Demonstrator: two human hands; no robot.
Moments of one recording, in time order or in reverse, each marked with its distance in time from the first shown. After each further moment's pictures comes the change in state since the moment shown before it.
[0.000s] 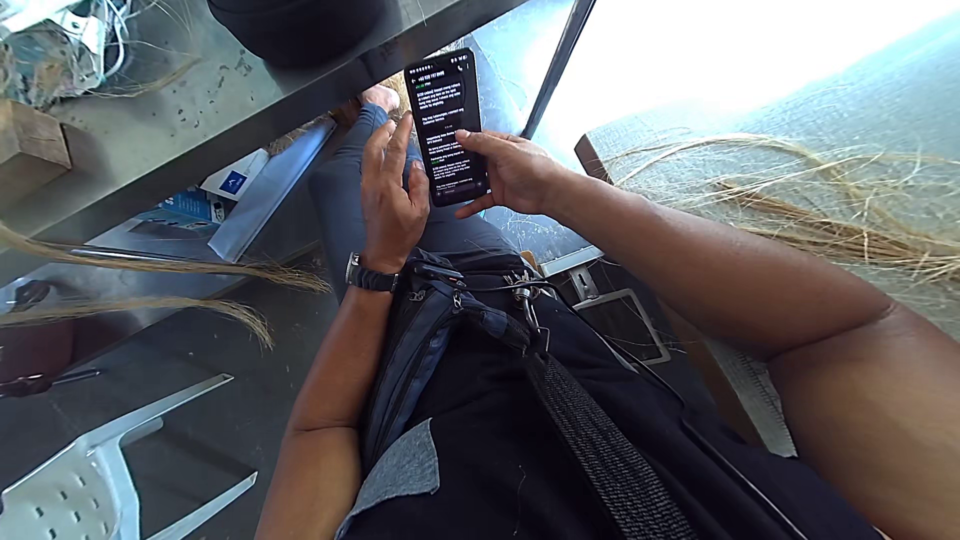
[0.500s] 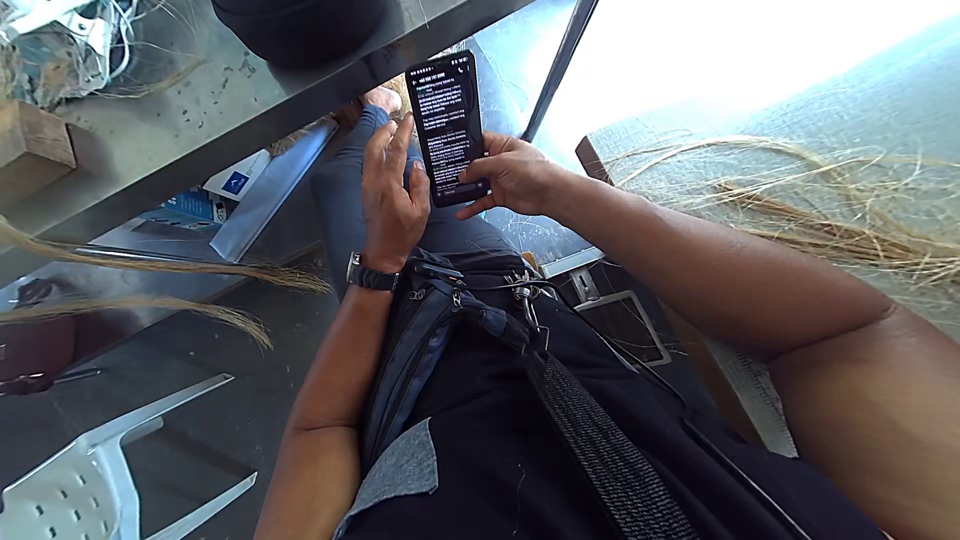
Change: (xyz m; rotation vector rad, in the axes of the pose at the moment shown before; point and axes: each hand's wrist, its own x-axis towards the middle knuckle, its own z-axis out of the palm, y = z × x) left_hand 0.001 0.000 -0.001 -0.012 0.000 0.000; right_hand -0.001 0.002 0.000 -0.022 0.002 -0.019
